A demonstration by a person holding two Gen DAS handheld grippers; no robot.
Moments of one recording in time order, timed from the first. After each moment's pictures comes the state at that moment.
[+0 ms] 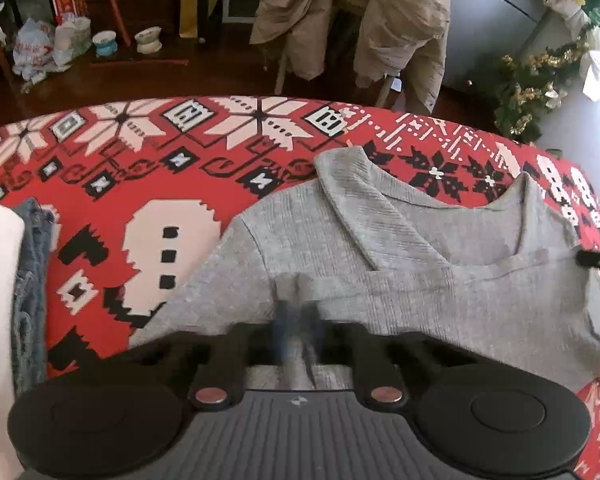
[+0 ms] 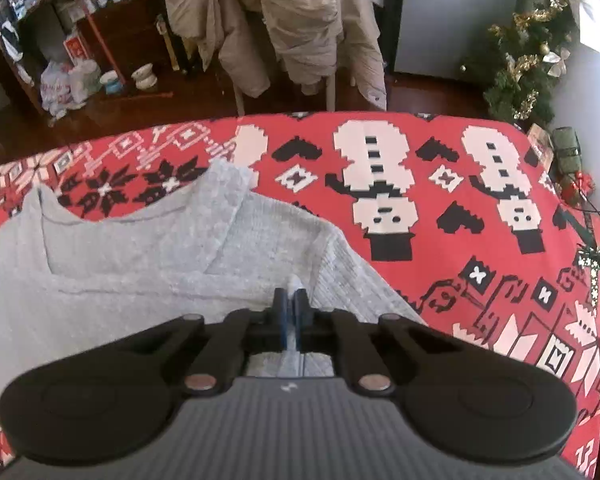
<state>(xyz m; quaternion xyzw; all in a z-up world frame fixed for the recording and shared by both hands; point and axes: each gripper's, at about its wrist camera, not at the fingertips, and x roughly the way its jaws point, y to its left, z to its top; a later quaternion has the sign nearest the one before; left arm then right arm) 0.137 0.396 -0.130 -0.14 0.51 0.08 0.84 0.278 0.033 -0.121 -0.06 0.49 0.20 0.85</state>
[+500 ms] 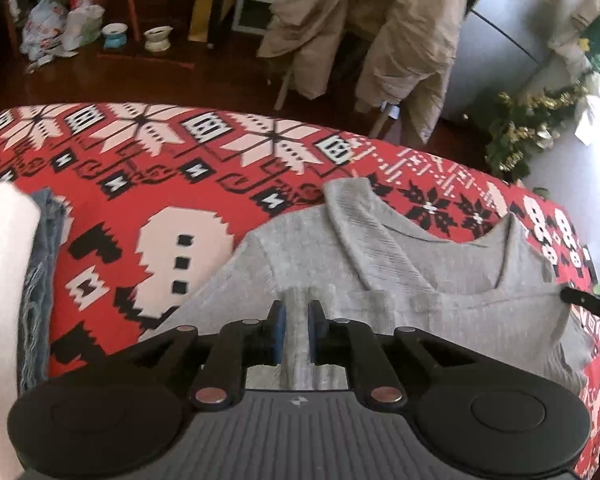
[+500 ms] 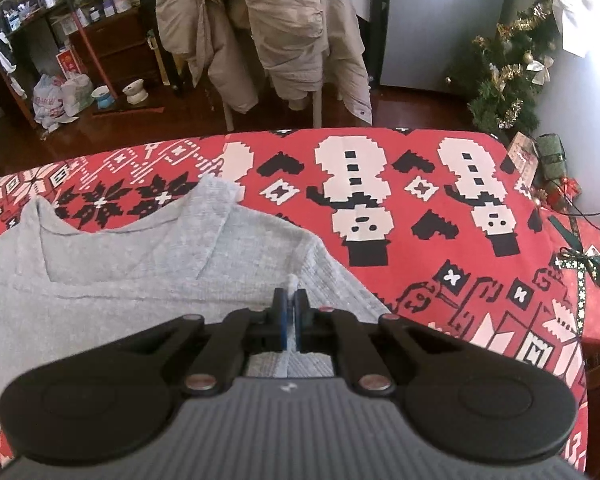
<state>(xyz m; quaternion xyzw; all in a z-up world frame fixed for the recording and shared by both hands) 0.131 0.414 -0.121 -0.20 0.49 0.07 0.85 0.272 0.023 -0.112 -0.06 0.47 0.18 0.86</state>
